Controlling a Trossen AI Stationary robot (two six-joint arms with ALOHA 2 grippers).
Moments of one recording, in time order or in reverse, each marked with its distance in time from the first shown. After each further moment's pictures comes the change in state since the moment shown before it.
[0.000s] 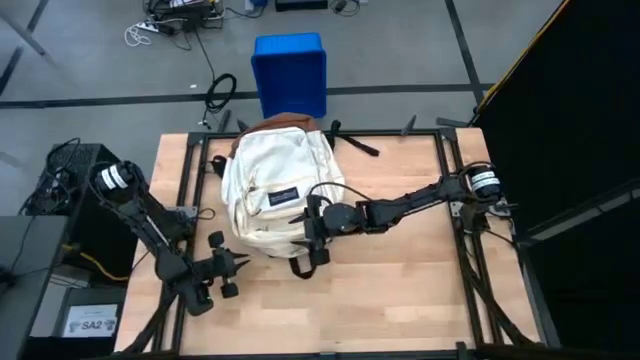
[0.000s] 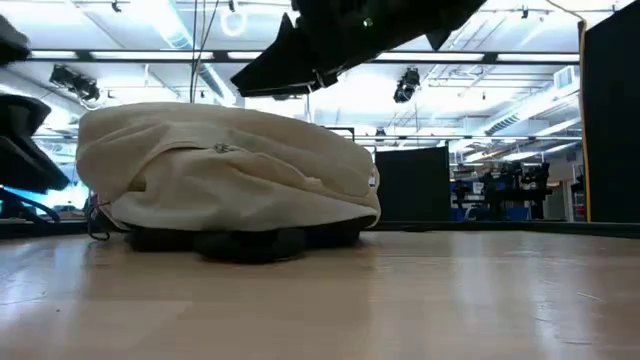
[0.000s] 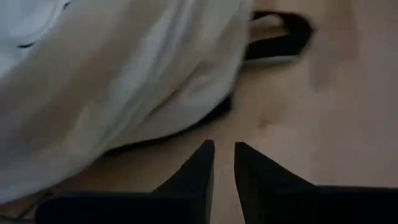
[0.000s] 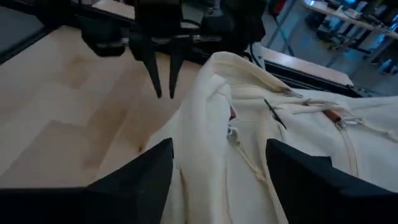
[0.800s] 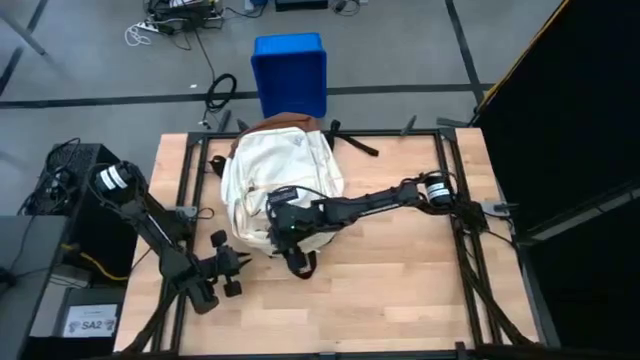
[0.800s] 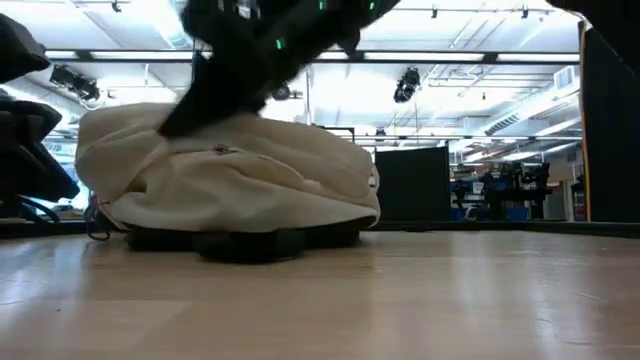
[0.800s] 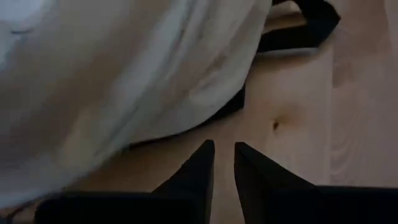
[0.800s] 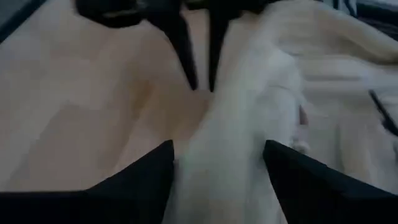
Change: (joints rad) left arm 0.067 0.005 0.000 0.050 0.038 0.068; right arm -0.060 0.382 0.594 -0.509 -0.221 0.040
